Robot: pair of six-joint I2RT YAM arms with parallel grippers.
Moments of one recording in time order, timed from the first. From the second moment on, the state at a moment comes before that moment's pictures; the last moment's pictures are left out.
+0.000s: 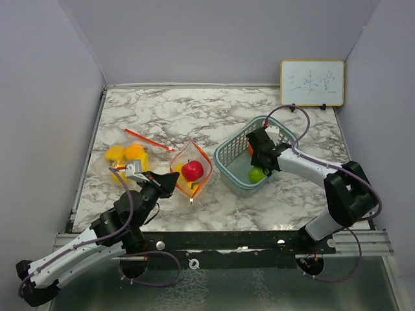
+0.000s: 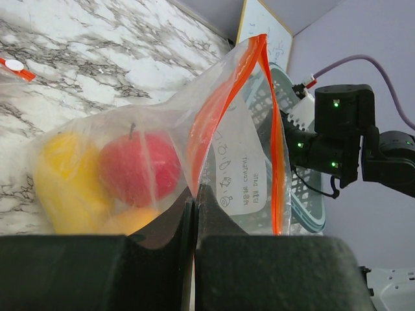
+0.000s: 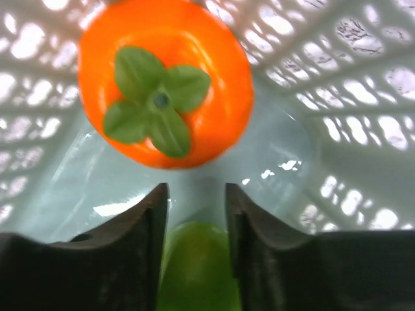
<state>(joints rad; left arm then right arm) -1.00 0.23 0.33 -0.19 -0.57 -0.84 0.56 1.58 0.95 -0.41 0.48 0.65</state>
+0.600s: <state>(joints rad) -1.00 0.23 0.33 -0.21 -0.57 -0.84 0.59 1.05 0.90 -0.36 0.26 0.48</state>
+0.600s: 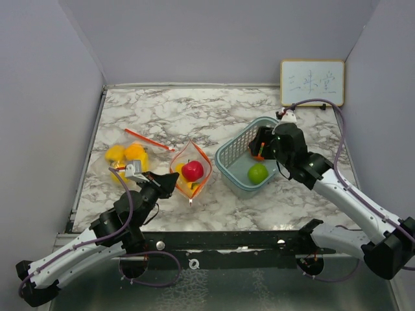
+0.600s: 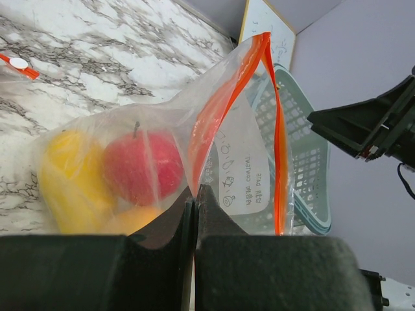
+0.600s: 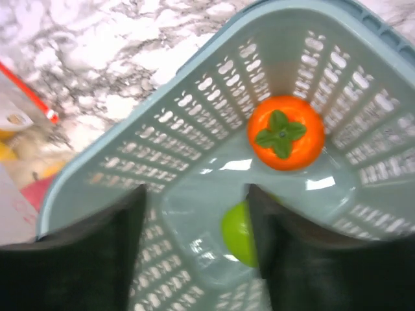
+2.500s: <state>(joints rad) -1.00 0.17 0.36 -0.31 -0.58 -0.84 0.90 1.27 1.20 -0.22 -0.44 0.43</state>
